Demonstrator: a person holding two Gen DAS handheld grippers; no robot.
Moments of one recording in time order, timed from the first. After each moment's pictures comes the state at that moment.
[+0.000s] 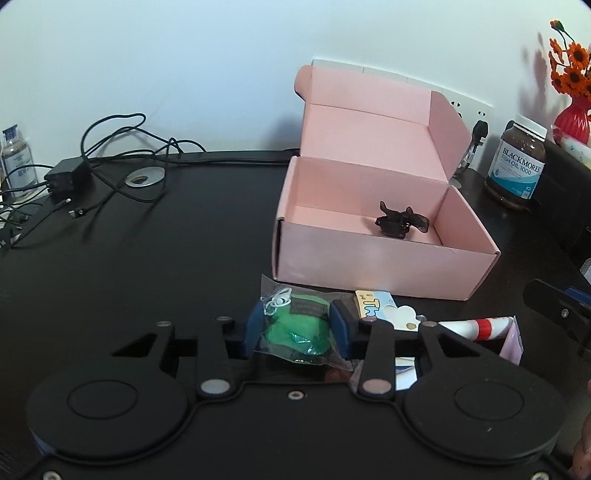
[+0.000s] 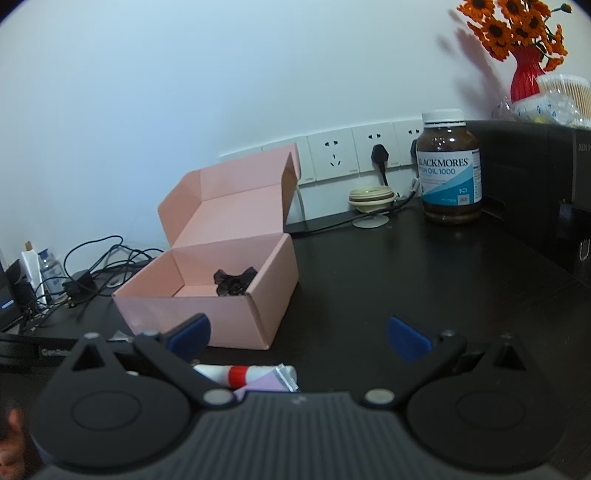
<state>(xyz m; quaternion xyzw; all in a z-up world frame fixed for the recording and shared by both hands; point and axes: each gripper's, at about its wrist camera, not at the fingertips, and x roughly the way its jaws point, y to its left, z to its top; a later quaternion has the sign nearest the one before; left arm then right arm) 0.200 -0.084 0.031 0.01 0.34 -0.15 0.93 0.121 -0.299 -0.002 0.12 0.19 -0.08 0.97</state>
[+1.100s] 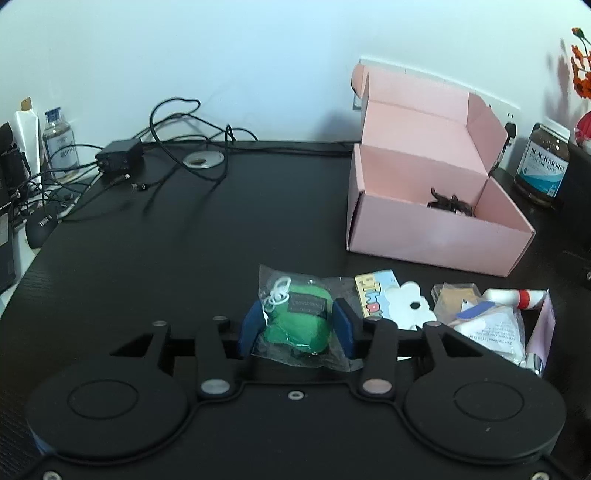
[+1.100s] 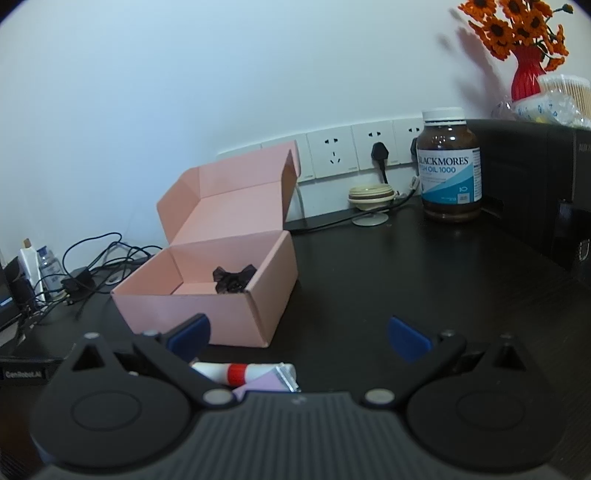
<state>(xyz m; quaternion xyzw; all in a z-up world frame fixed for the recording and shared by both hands) 0.184 -0.040 0.023 0.01 0.35 -0.11 0.93 0.122 -0.298 -0.003 0.12 0.19 -0.08 0.97</state>
